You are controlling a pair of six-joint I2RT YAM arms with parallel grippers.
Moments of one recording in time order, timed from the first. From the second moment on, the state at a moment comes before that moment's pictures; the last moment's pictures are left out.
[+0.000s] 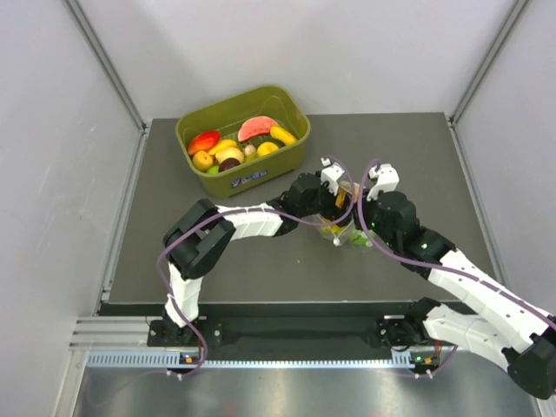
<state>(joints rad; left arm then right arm) -0.85 1.96 1.19 0.45 0.21 -0.21 0.67 0.89 0.72 -0.23 0.28 0.32</state>
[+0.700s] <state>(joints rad) -0.86 1.92 1.15 0.44 0.22 -0.20 0.66 0.89 0.69 -0.23 0.26 0.34</state>
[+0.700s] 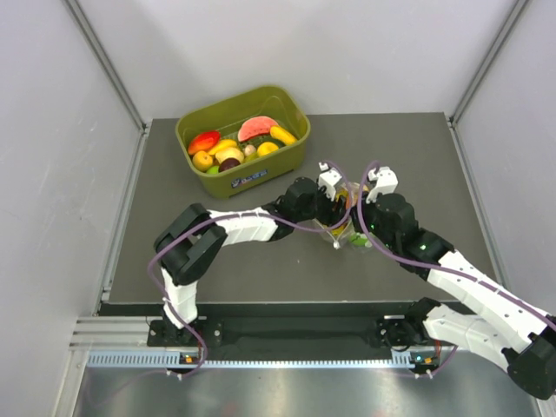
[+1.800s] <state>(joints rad) -0.86 1.35 0.94 0.27 0.13 -0.21 0.54 0.89 0.63 -0.22 0.20 0.33</state>
